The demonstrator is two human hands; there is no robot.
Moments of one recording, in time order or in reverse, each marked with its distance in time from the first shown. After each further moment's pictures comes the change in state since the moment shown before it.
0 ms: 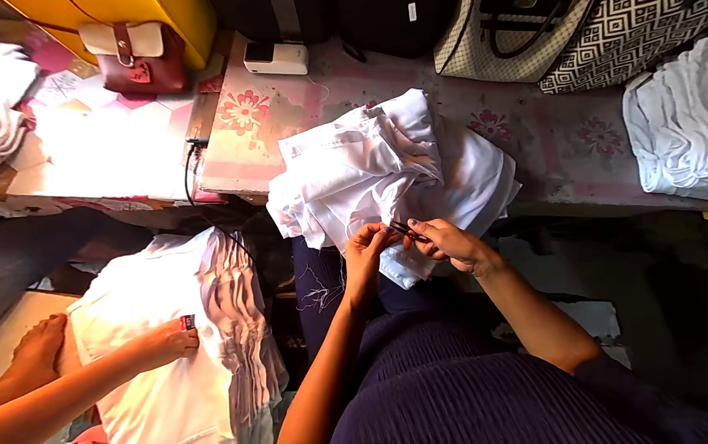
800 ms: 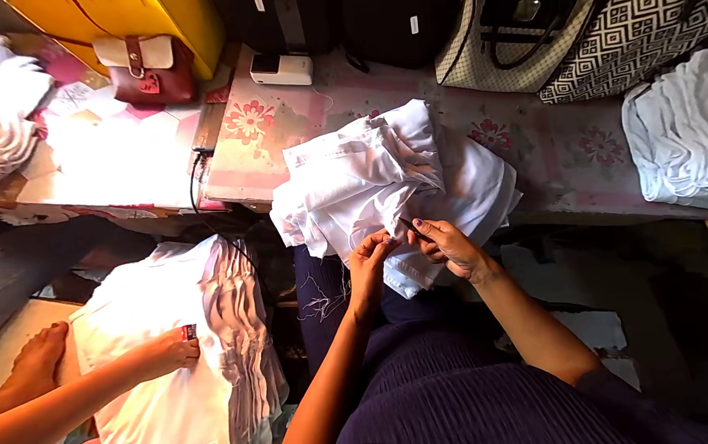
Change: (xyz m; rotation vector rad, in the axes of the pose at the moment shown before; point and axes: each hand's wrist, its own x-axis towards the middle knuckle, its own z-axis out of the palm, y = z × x) left_hand 0.004 -0.013 -0.003 -0.101 -0.023 0.088; right_hand 0.012 0.009 -0.005 0.133 0.040 -0.205
